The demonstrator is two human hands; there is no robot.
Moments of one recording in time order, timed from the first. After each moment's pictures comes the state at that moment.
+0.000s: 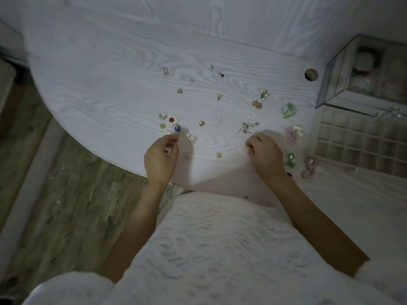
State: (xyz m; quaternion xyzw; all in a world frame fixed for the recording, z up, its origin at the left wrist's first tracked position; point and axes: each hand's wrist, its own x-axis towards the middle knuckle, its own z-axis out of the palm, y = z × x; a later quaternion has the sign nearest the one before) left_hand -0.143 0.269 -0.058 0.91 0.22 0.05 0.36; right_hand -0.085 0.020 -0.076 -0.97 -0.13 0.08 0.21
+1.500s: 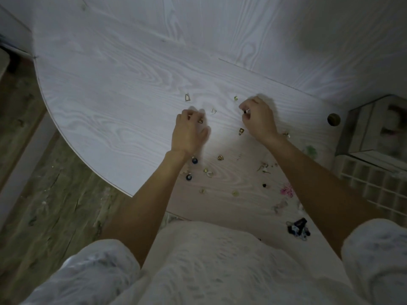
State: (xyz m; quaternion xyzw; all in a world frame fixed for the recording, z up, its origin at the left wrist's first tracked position) left_hand 0.006 0.304 -0.080 0.93 0.12 -0.05 0.33; right_hand 0.096 0.117 -0.080 -0.95 -0.15 0.11 0.27
